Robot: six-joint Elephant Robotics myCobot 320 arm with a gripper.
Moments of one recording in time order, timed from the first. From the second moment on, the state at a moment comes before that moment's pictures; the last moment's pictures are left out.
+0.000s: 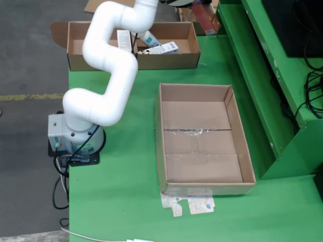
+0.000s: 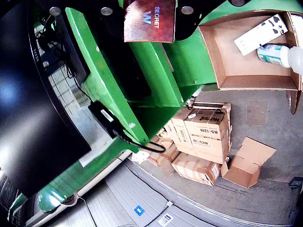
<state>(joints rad) 0.91 -1.02 -0.03 0.50 0.96 -0.58</state>
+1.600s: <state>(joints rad) 1.61 -0.97 -0.03 0.50 0.96 -0.81</state>
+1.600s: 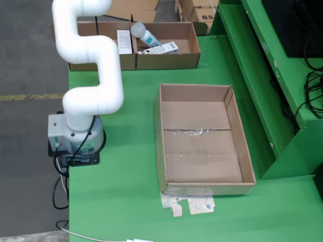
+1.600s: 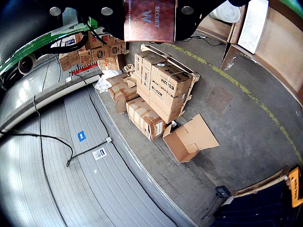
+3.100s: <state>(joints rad) 2.09 -1.15 -0.03 0.50 0.96 -0.28</state>
